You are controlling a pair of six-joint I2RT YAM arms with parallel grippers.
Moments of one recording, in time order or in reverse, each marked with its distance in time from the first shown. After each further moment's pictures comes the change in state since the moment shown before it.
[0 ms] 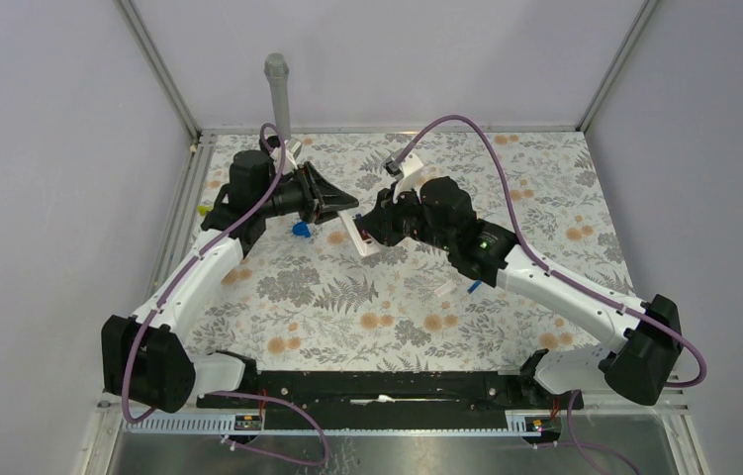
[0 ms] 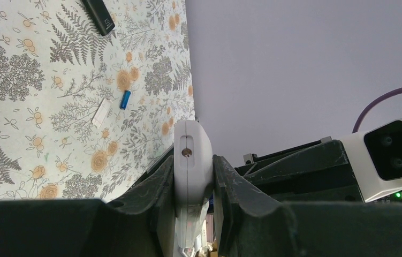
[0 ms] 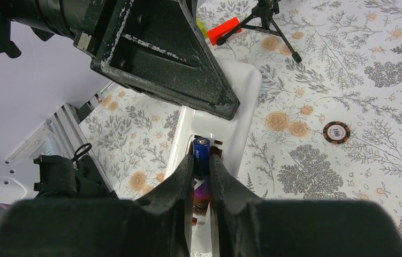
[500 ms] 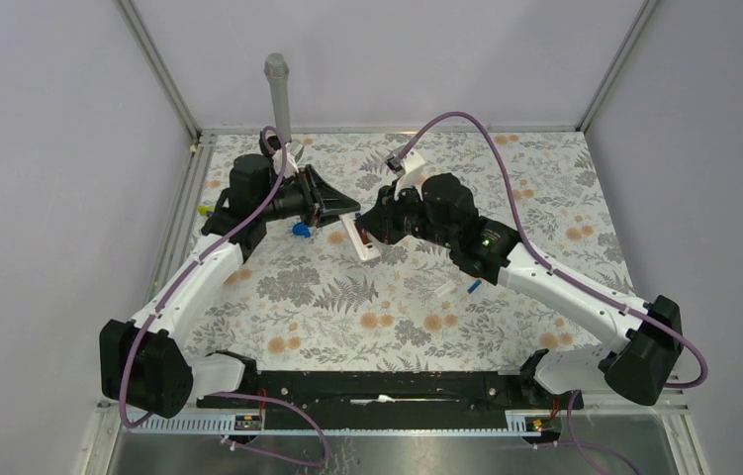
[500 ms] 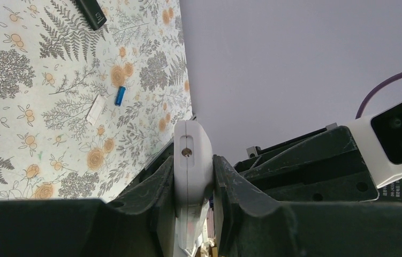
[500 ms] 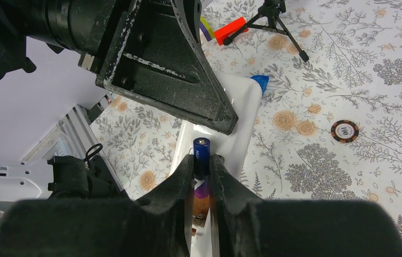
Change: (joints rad) left arm -0.013 -0.024 -0.033 0.032 0.011 0.002; right arm -0.007 -0.003 0.026 -0.024 -0.025 0.030
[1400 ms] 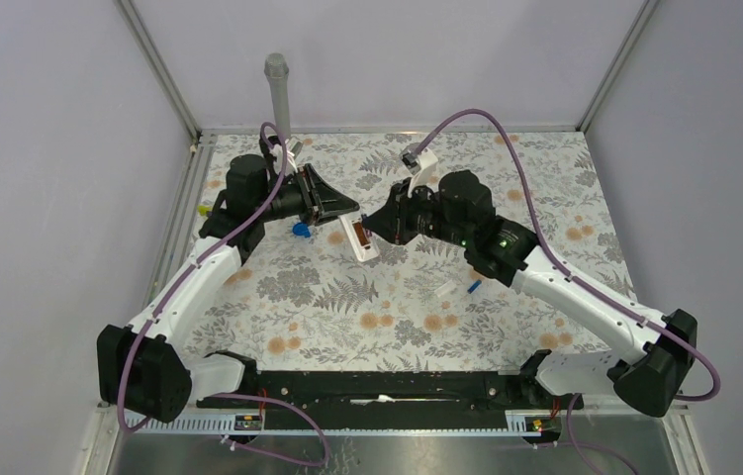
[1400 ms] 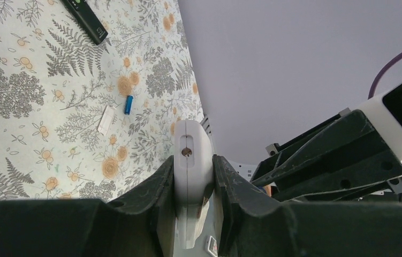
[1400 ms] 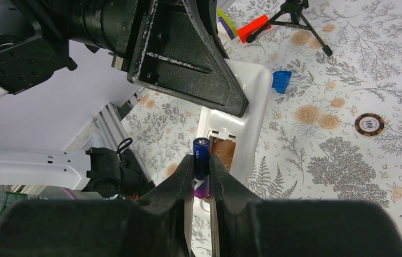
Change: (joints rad) left arm 0.000 -0.023 -0.005 0.029 0.003 0.093; right arm -0.045 -0.072 0.000 -0.043 -0.107 0.081
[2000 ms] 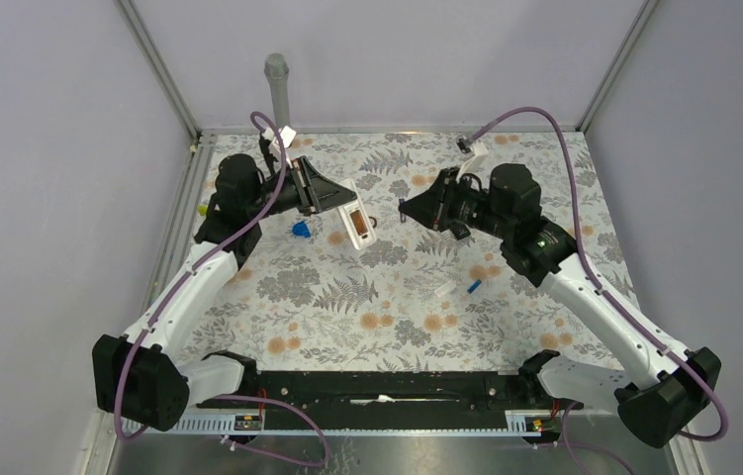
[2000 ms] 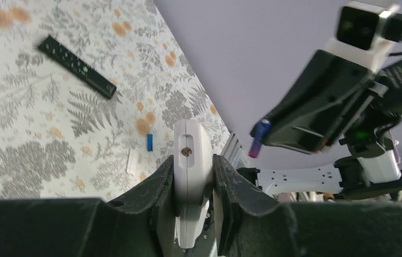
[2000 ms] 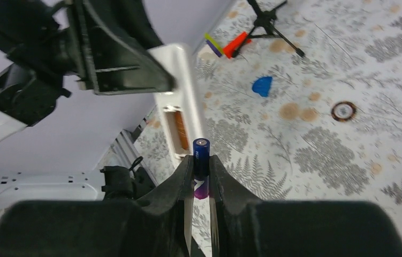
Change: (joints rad) left arm -0.001 -0.039 -0.018 0.198 -0.010 0.182; right arm -0.274 -0.144 -0.113 -0.012 -0.158 0.118
